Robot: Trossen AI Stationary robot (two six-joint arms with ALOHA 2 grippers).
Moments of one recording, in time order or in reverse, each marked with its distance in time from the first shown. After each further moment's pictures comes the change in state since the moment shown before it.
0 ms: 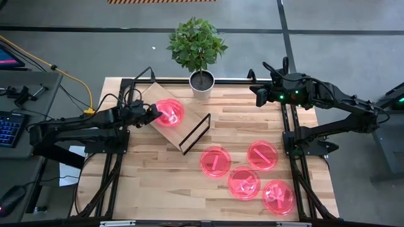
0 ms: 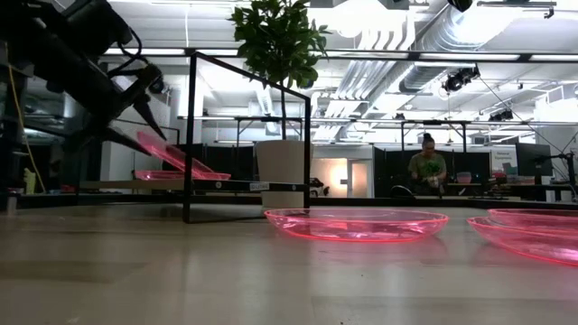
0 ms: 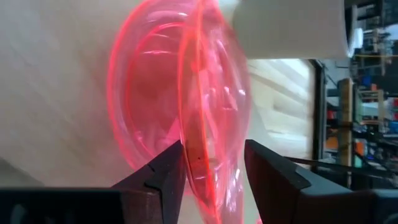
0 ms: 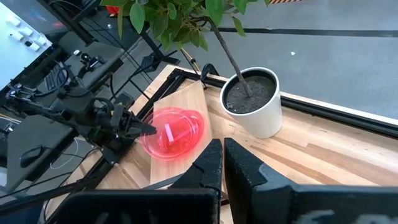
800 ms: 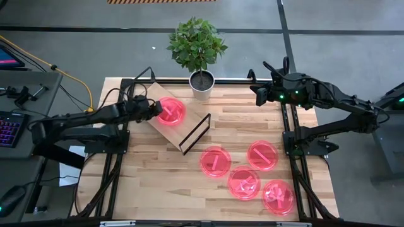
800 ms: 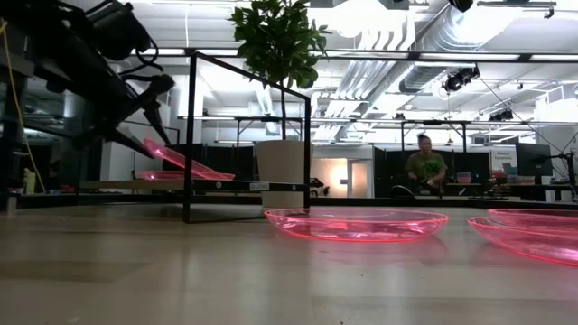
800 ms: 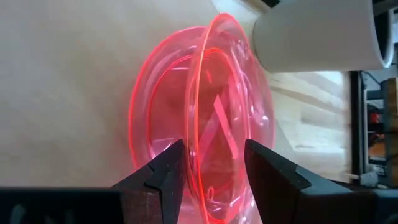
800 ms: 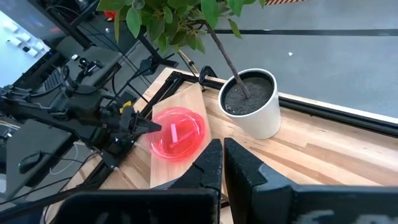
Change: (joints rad) left arm 0.084 0.161 0.090 -0.023 0.004 0.126; right arm 0.000 0.000 0.000 0.000 0.014 0.019
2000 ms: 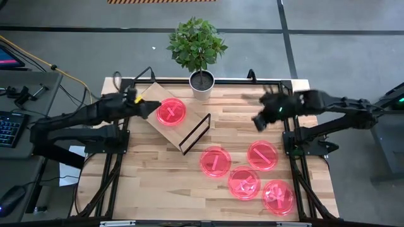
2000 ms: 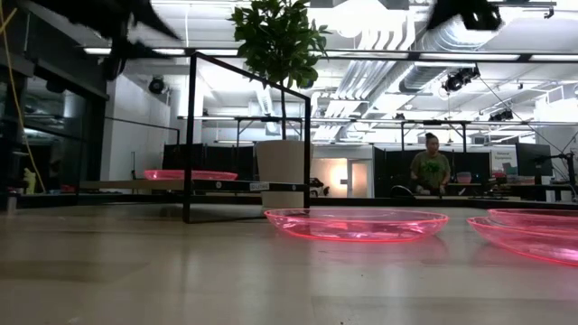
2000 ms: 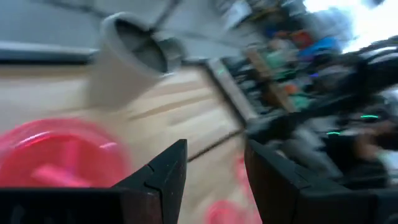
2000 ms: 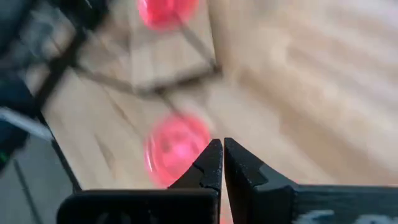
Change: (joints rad) left arm -0.188 -0.281 0.184 0.042 -0.018 0.447; right arm 0.117 0.026 -0.096 -0.283 -0.292 0.117
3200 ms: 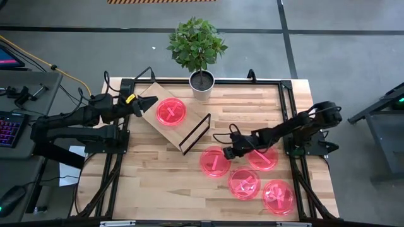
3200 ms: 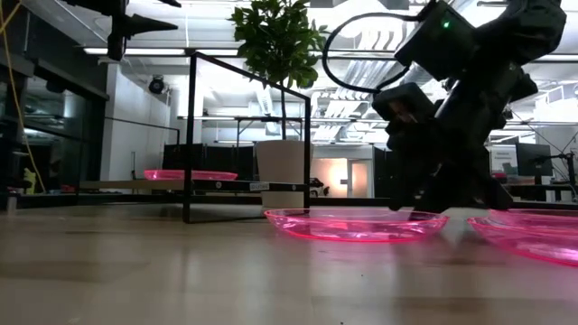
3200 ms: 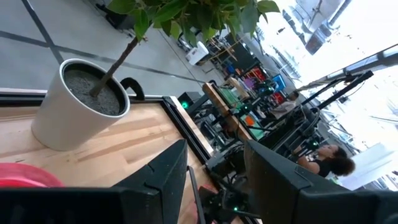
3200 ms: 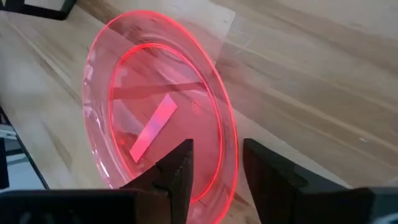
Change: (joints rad) left arm -0.085 -0.049 0.000 0.155 -0.099 -0.002; right arm 0.185 0.590 -0.647 1.206 -0.157 0.463
